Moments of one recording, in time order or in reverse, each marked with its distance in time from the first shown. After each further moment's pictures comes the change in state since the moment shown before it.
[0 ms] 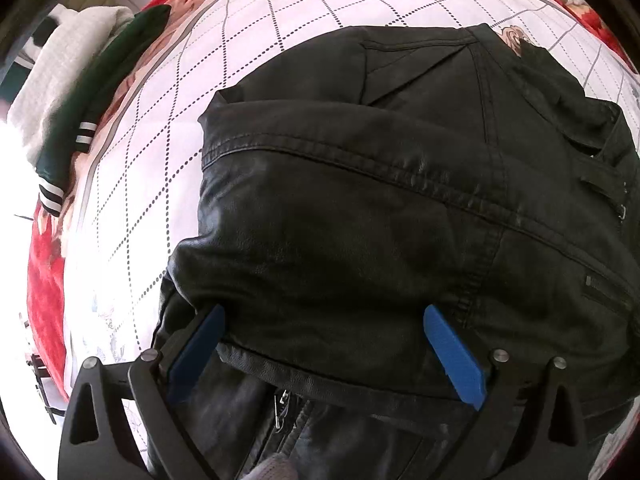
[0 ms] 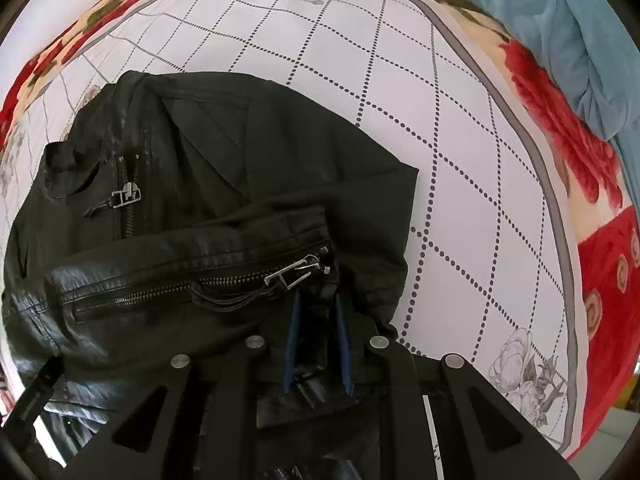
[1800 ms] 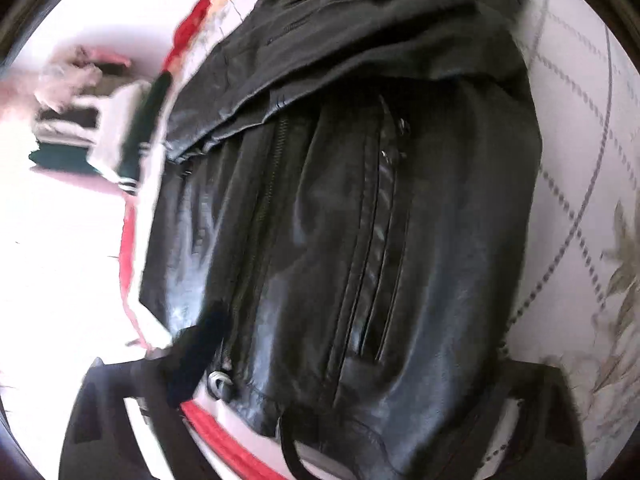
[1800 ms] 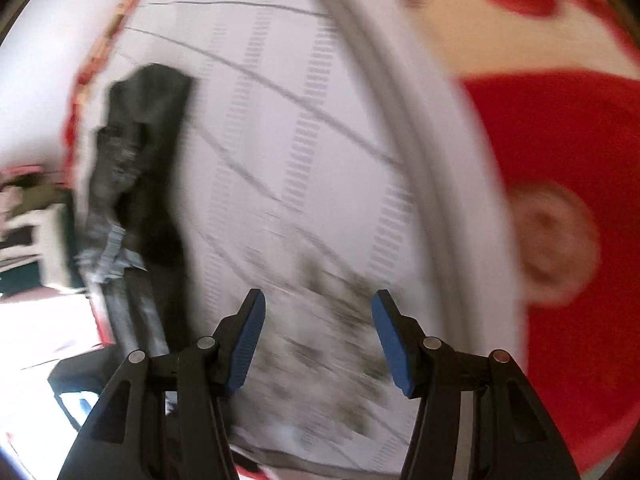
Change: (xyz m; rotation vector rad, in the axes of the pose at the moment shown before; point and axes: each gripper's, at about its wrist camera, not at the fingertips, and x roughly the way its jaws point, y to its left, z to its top) left arm -0.061 -0.193 -0.253 0.246 -0.040 0.351; right arm 0.025 -0.285 -0.041 0.020 0.304 0.542
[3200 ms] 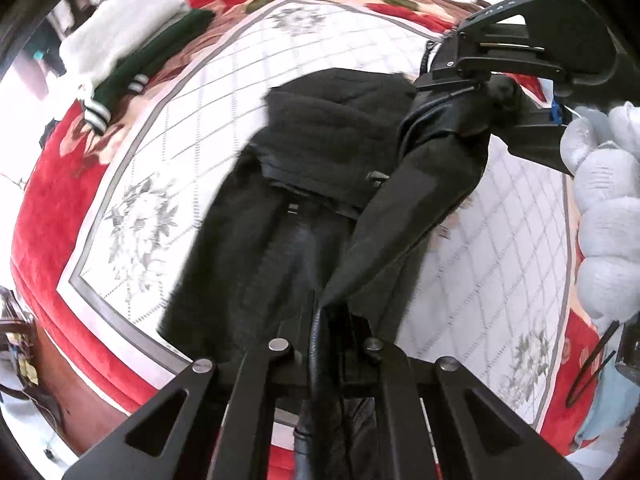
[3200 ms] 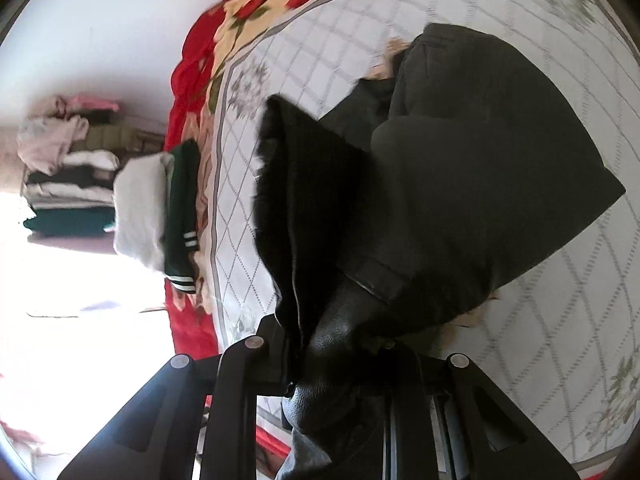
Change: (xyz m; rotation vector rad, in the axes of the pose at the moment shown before) left arm 0.022 0.303 0.016 -0.377 -0.064 -0.604; right arm 0.057 0.425 -0.004 -0.259 -0.013 0.080
